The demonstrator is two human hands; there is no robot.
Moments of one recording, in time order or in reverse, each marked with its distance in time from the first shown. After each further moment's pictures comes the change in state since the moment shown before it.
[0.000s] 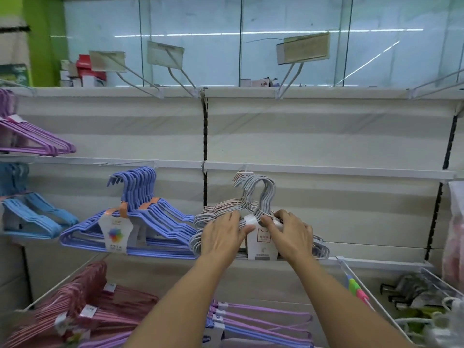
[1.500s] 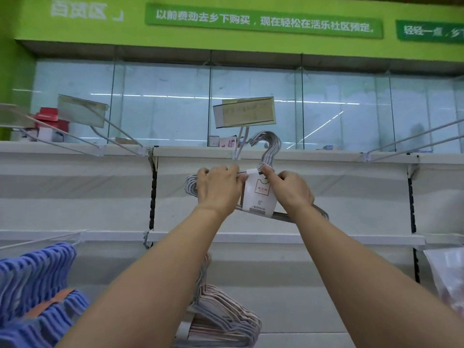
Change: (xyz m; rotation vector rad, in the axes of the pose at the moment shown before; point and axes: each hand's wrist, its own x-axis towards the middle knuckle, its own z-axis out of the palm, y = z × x) left_hand 0.246 0.095 -0.101 -0.029 0.450 0.080; right_hand 0.240 0.004 -0.140 0.193 0.316 0.078
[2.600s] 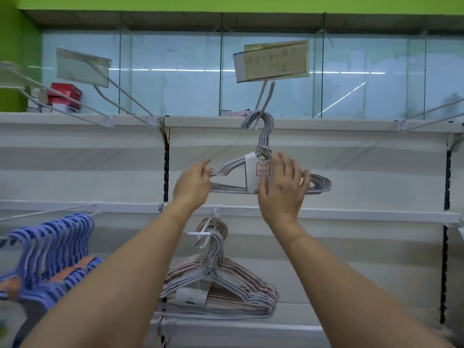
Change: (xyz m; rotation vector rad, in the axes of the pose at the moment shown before) left_hand -0.030 -0.099 0.058 -0.531 -0.096 -0.266; right_hand -0.053 0.022 0.099 -0.204 0.418 -0.396
